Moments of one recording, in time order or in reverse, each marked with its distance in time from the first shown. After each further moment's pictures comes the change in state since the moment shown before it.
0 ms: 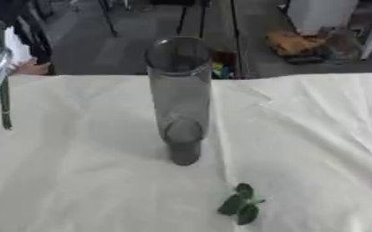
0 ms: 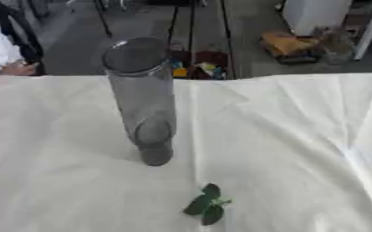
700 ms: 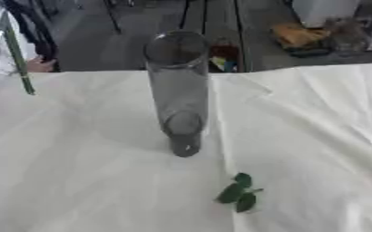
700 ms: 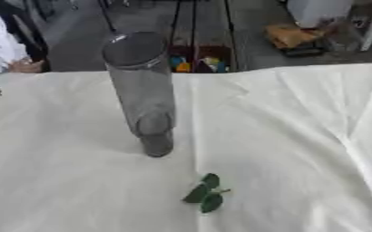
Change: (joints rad) left arm -0.068 -0.004 -0.004 -0.029 0.173 -0.016 0.101; right arm 0.018 -0.009 -0.005 0.000 -0.013 0.005 0.005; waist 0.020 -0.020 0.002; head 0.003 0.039
